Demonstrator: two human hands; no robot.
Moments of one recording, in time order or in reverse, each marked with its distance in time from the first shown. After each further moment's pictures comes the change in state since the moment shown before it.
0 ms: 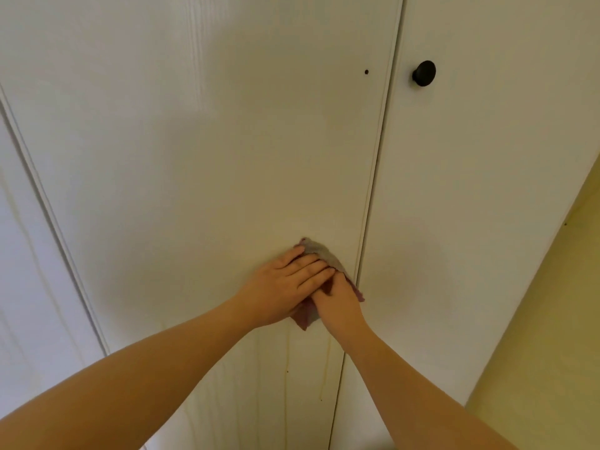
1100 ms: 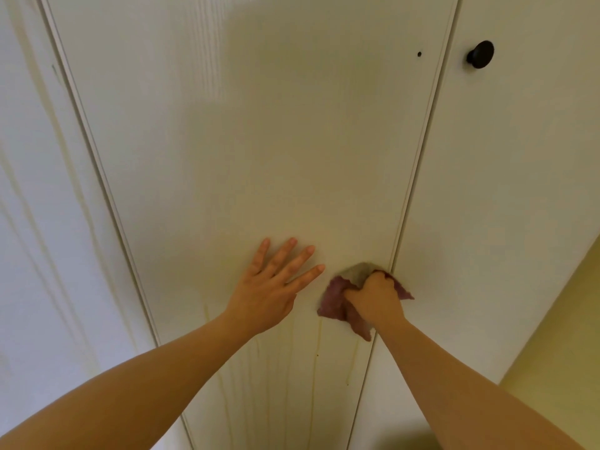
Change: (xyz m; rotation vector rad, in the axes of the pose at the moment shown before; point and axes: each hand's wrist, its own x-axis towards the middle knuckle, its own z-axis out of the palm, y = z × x) left_hand -0.081 -0.003 -0.012 0.210 0.002 -0.255; right_hand -0.003 0.002 0.005 -0.502 0.003 0.246
